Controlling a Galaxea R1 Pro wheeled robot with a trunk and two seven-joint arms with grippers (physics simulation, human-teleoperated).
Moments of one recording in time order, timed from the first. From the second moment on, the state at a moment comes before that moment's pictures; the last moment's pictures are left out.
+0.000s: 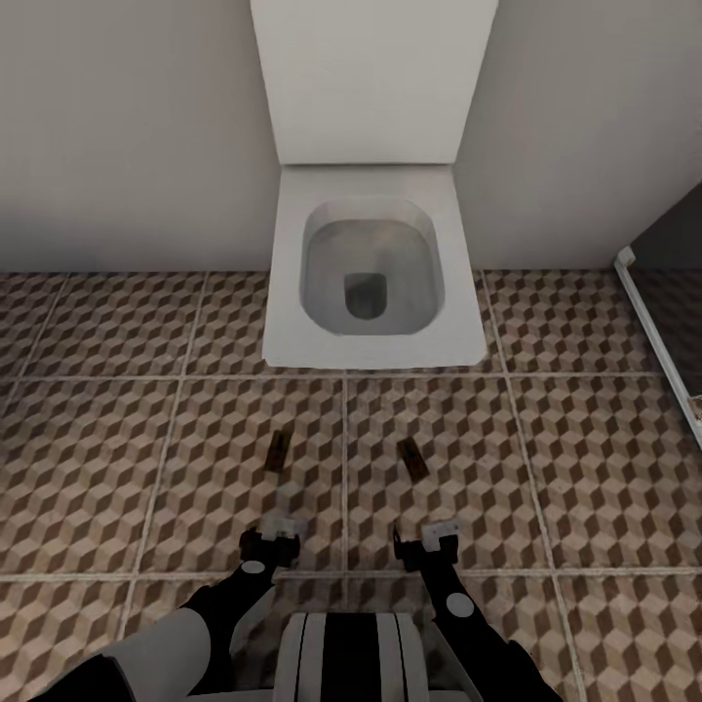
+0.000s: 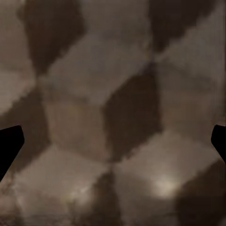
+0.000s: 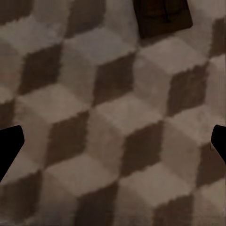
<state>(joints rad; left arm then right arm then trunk) -0.73 -0.06 -0.76 -0.27 0.52 -0.06 0.30 -0.42 0.04 0.35 -0.78 -0.06 -0.08 -0.23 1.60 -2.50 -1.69</state>
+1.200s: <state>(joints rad) -0.73 -0.06 -0.76 -0.27 0.52 -0.06 0.30 -0.42 0.04 0.35 -0.78 -0.06 -0.08 -0.23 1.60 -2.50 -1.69</state>
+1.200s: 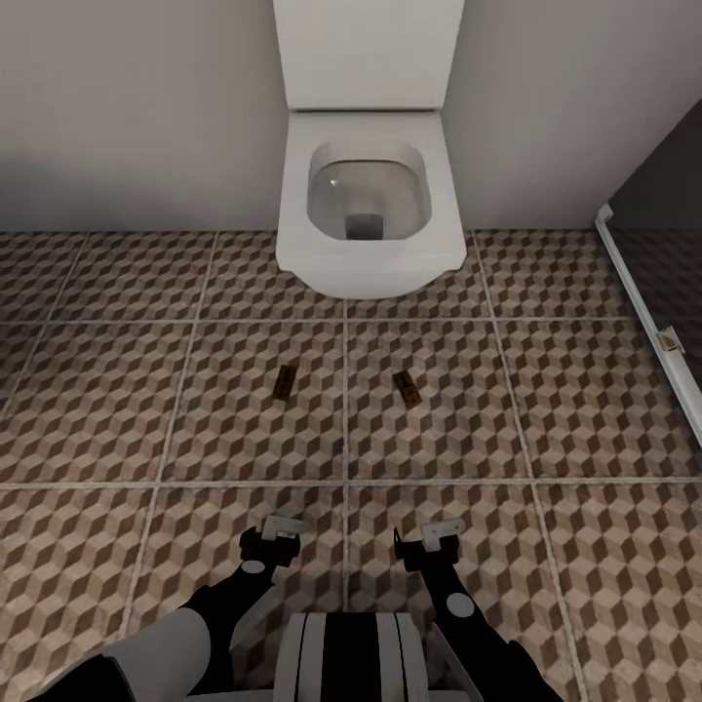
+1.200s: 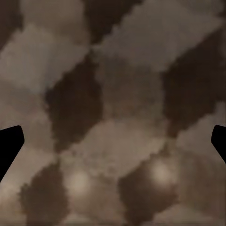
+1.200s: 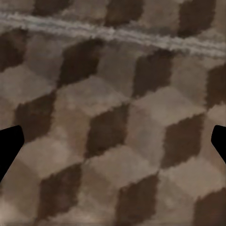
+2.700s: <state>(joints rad) -0.73 -0.06 -0.76 -0.27 0.52 -0.06 0.30 -0.42 0.04 0.35 -0.78 -0.06 -0.09 -0.23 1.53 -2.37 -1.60</state>
